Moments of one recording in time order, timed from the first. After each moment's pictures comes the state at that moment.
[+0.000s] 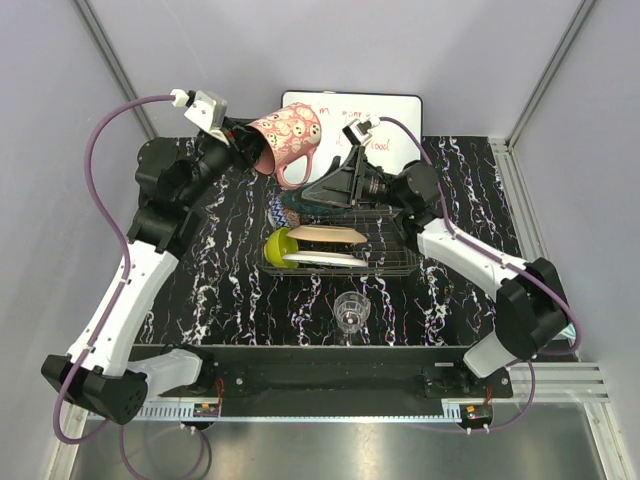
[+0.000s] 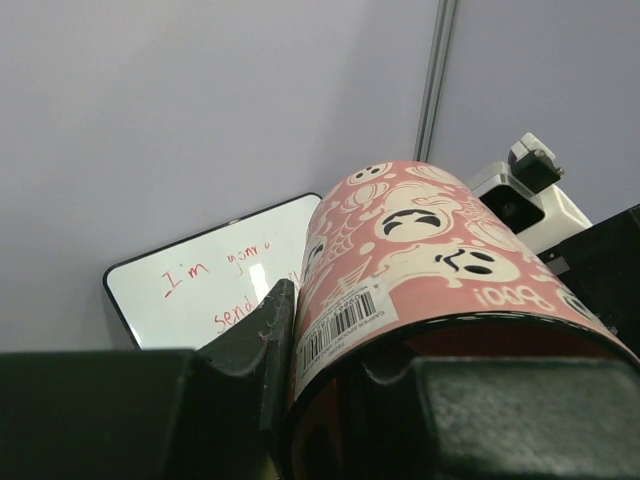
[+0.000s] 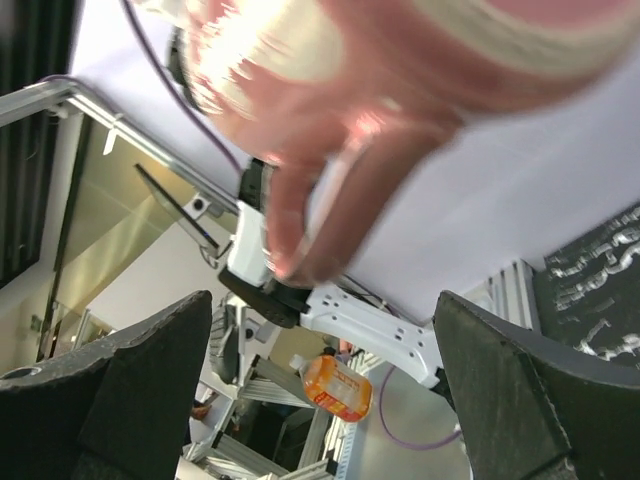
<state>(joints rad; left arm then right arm) -0.34 1.15 1.33 0.05 0.38 -0.11 0.61 1.55 1.15 0.93 -0.88 1.41</state>
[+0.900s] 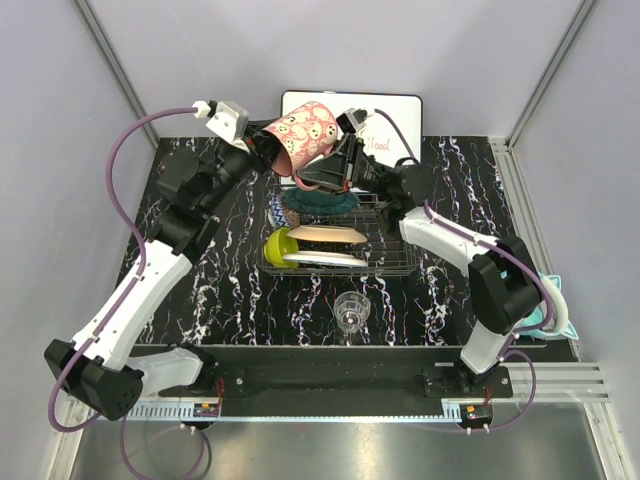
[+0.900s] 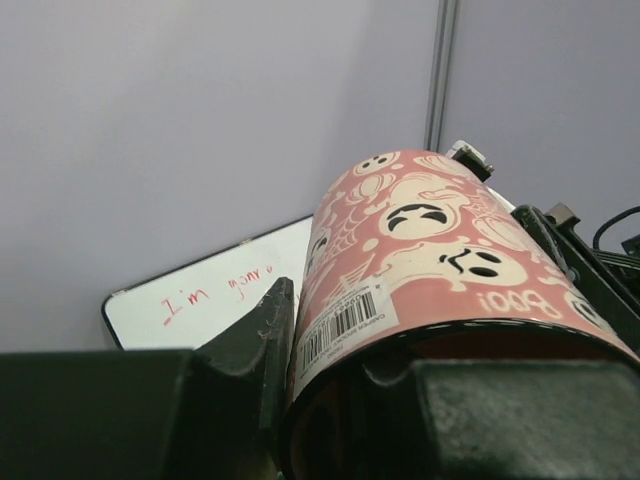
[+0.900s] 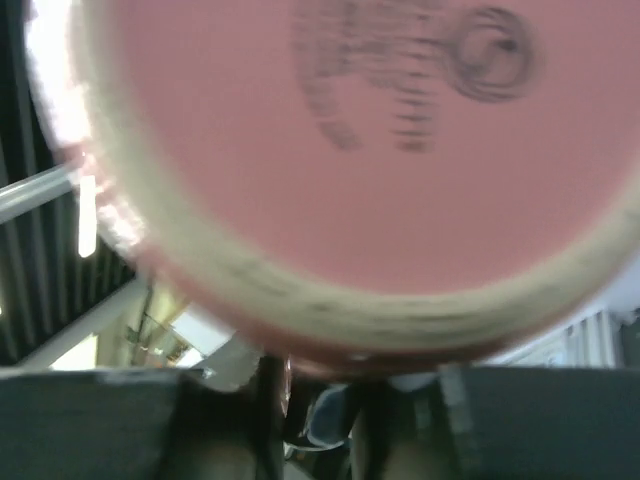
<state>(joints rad) -0.47 1.17 1.27 0.18 0.25 -0.05 0.60 1.73 1.26 1.28 -0.81 1.71</state>
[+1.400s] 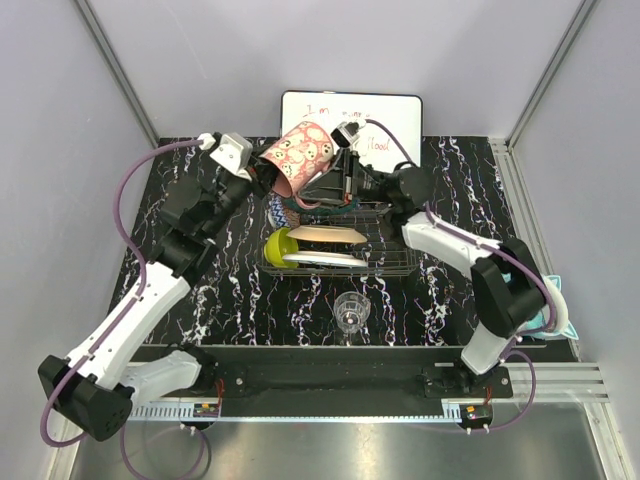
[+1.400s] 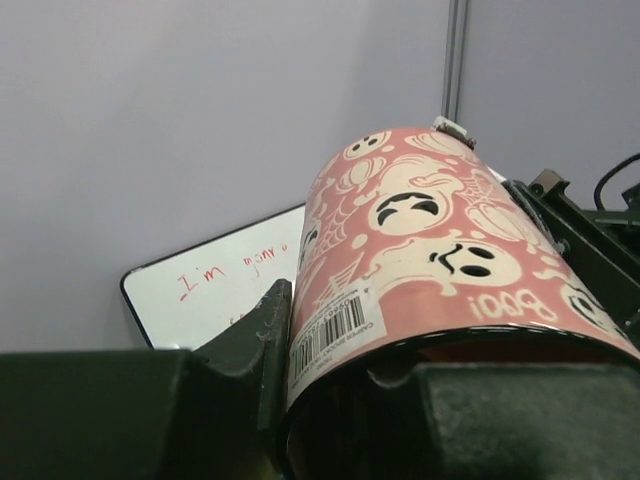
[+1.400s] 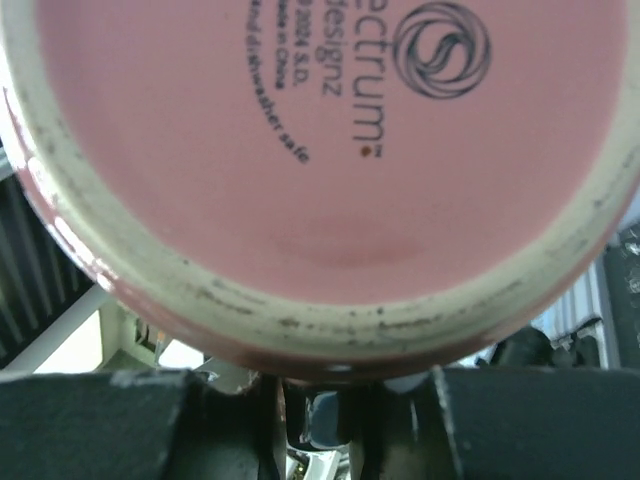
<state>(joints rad) -0.49 1.05 1.06 0.27 0.20 0.04 0.60 1.73 1.22 1.26 -0.92 1.73</state>
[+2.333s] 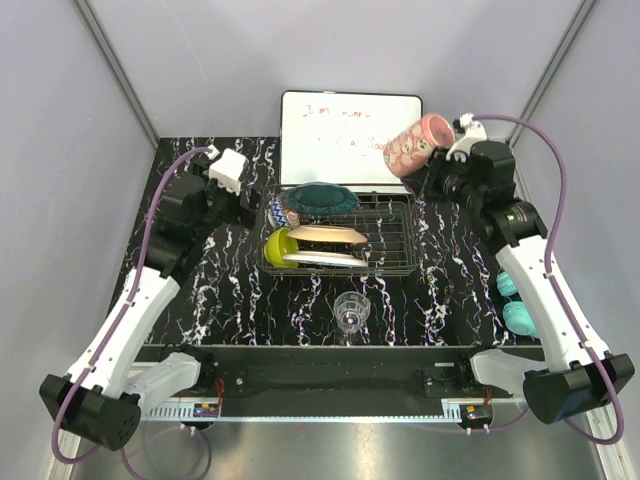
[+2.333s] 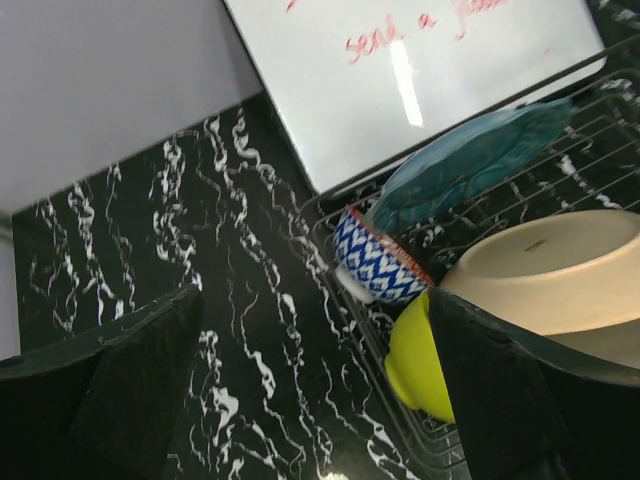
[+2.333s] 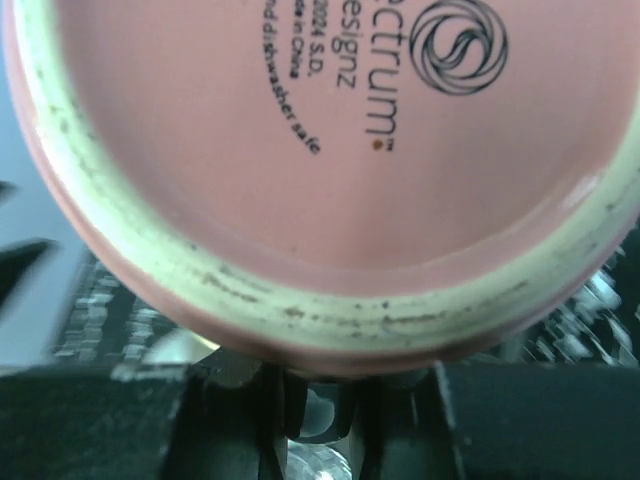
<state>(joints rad) -0.34 0.99 1.04 -0.31 0.05 0.19 0.27 1.18 1.33 -0.44 -0.26 0.42</state>
